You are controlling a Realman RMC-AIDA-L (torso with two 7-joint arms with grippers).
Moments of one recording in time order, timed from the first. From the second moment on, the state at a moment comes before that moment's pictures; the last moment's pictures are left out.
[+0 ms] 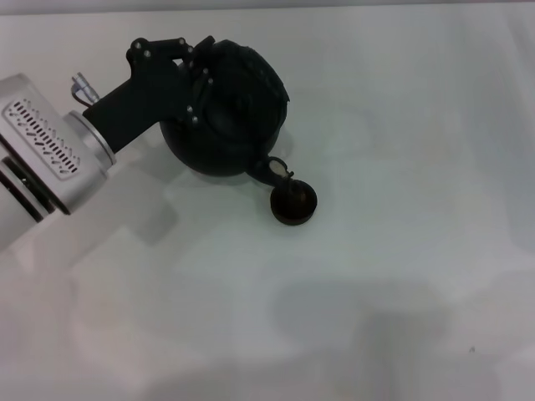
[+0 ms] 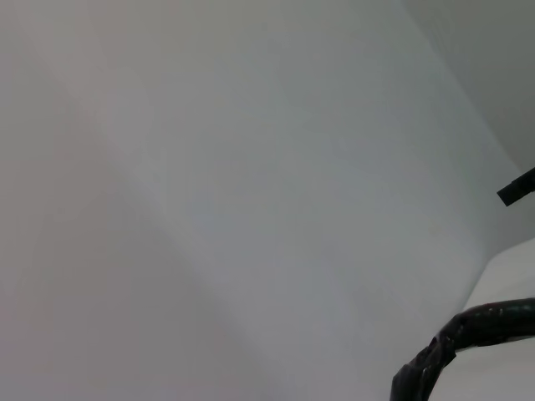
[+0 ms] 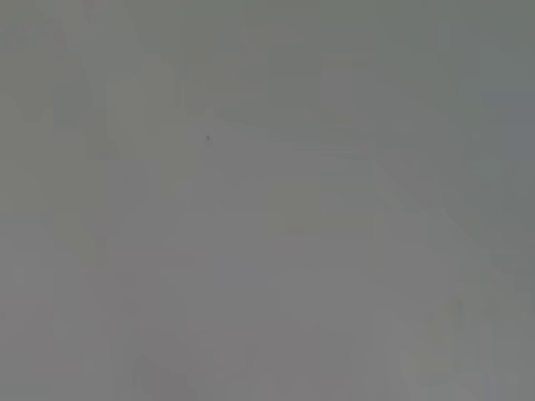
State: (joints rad) left arm -0.62 -2.08 2.83 0.03 -0.79 1.30 0.11; right arm 0.52 2.02 -0.65 -0.07 2.49 0.91 -2.60
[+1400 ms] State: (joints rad) left arm -0.45 -2.08 2.83 0.24 -1.25 1.29 -0.05; right arm 0.52 2.01 -0.69 -0.07 2.48 0.90 -2.57
